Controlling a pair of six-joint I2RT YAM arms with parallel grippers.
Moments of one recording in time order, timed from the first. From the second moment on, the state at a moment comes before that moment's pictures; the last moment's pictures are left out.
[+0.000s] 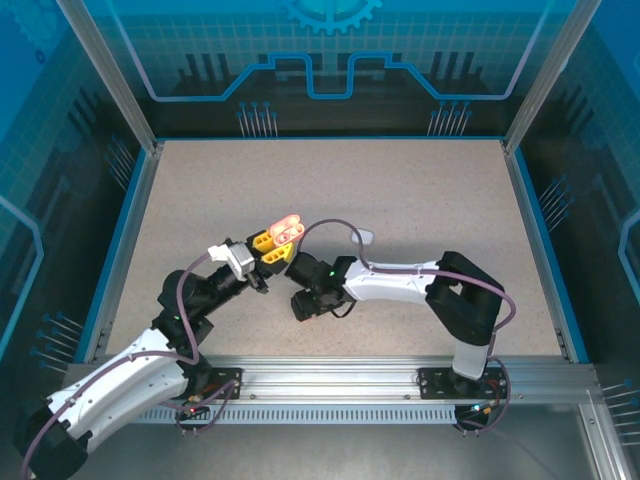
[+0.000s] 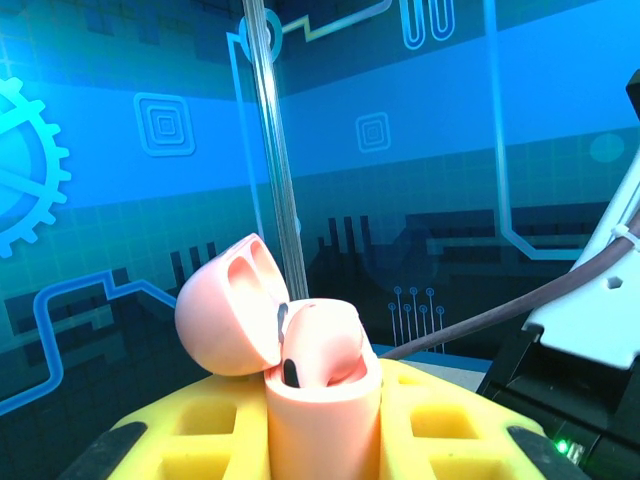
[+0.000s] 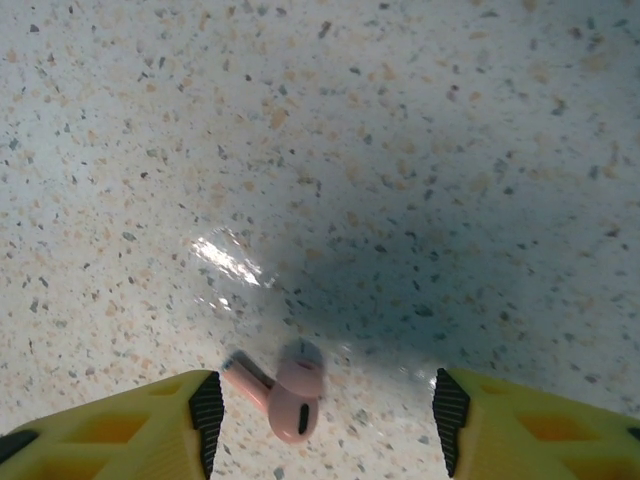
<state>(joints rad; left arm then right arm) -0.65 0.65 0.39 0.60 0.28 0.05 1.07 1.84 1.19 -0.59 0.01 0.64</state>
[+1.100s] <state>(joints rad) -0.65 0.66 0.39 0.60 0.28 0.05 1.13 1.94 1.28 -0.72 0.06 0.59</state>
